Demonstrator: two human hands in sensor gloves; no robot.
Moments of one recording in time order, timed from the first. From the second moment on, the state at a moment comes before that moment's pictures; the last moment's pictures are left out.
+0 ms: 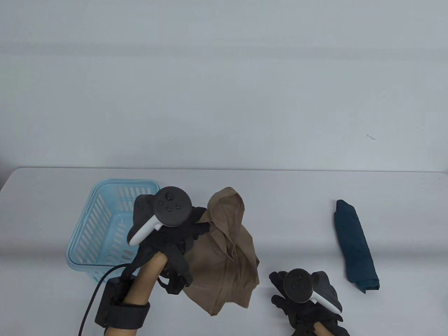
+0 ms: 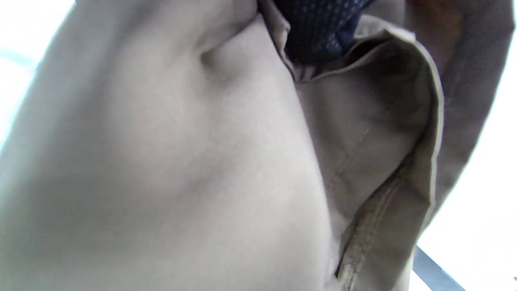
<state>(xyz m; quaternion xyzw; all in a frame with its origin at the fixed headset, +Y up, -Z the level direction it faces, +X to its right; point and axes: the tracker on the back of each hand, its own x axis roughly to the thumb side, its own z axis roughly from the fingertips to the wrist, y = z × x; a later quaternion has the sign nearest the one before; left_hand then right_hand) -0.124 -0.548 -0.384 -0.08 -0.16 0.26 0.95 0.173 -0.738 -0.318 0.13 0.16 0.96 0.17</state>
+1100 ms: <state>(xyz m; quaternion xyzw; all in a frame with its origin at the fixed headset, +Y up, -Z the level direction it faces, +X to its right) -0.024 -0.762 -0.348 -0.20 -0.23 -0.05 0.95 0.169 -0.743 -0.318 0.14 0.15 0.97 0.14</state>
